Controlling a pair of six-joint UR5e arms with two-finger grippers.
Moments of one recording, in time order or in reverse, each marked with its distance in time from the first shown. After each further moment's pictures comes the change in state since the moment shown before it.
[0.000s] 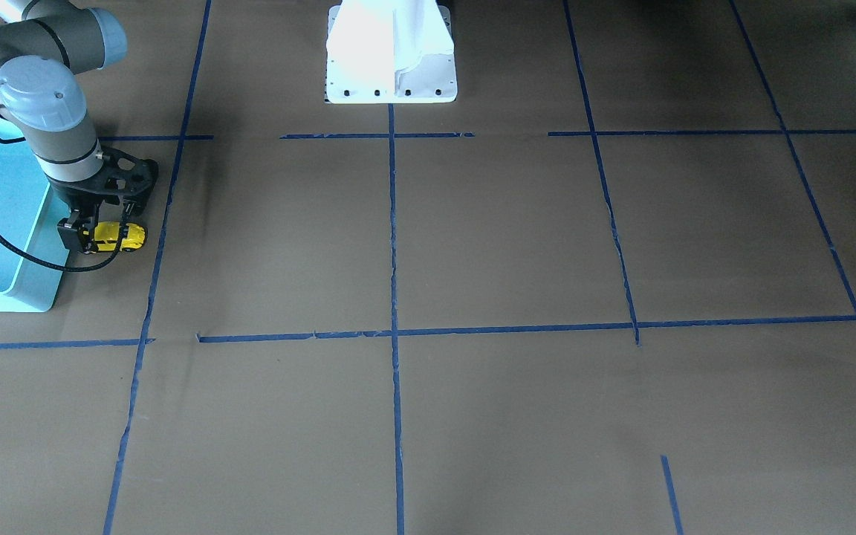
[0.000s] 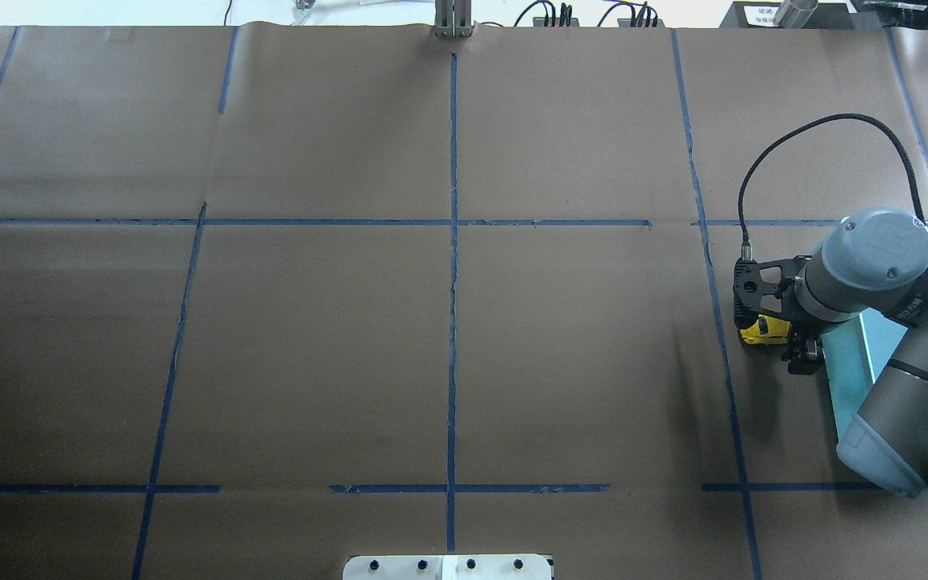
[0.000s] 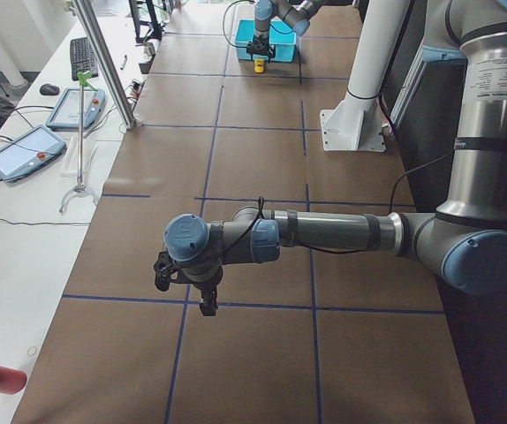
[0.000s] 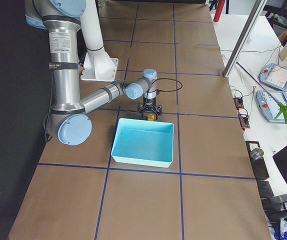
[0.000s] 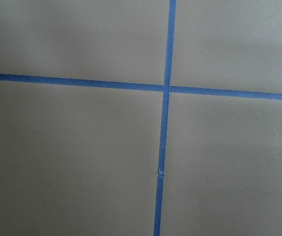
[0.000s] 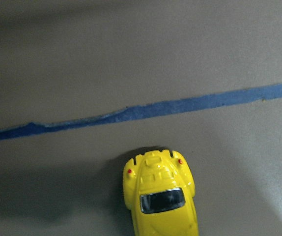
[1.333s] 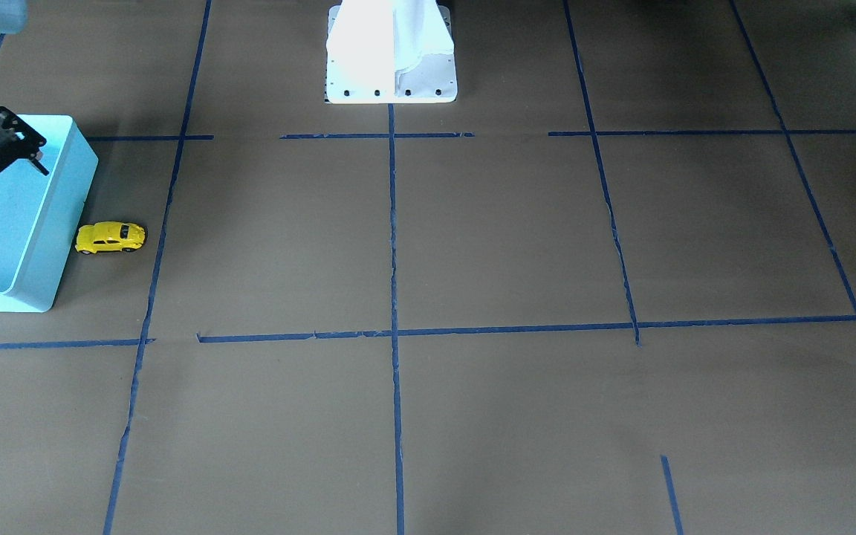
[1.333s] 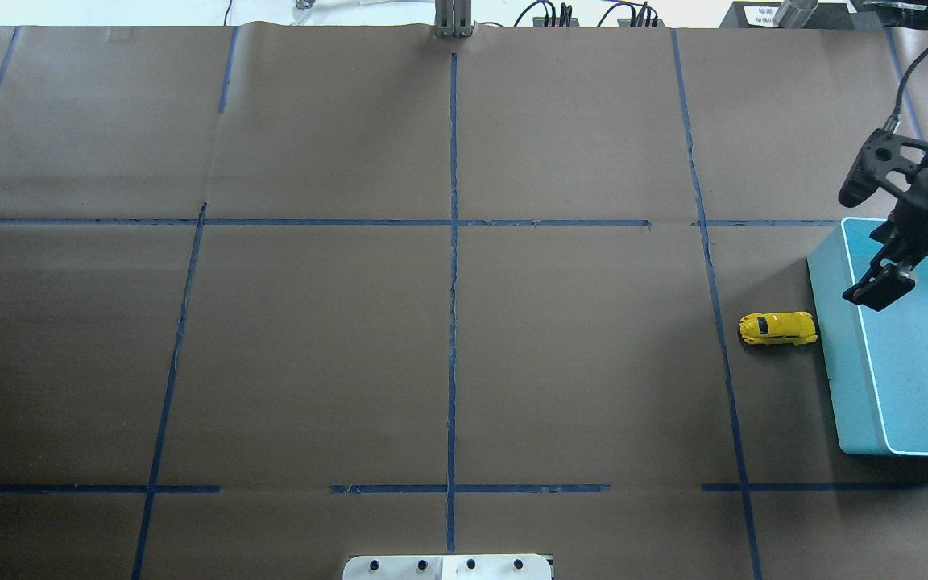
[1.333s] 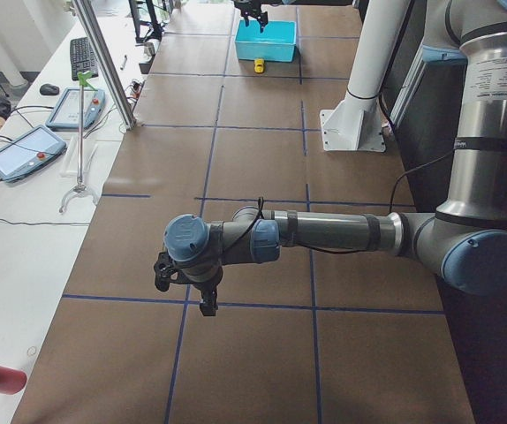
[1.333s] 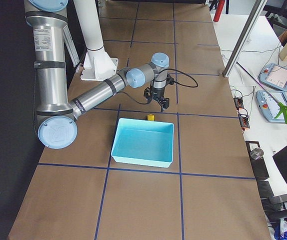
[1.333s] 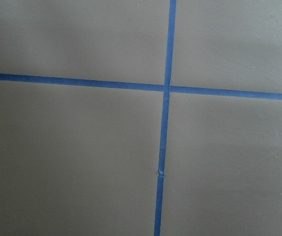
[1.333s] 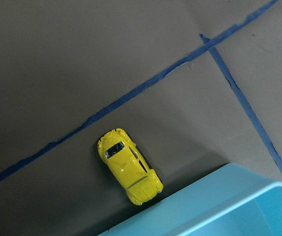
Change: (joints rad) left arm 0.000 0.000 0.002 0.000 0.001 0.000; right arm 0.276 0.001 0.201 -0.214 0.257 0.134
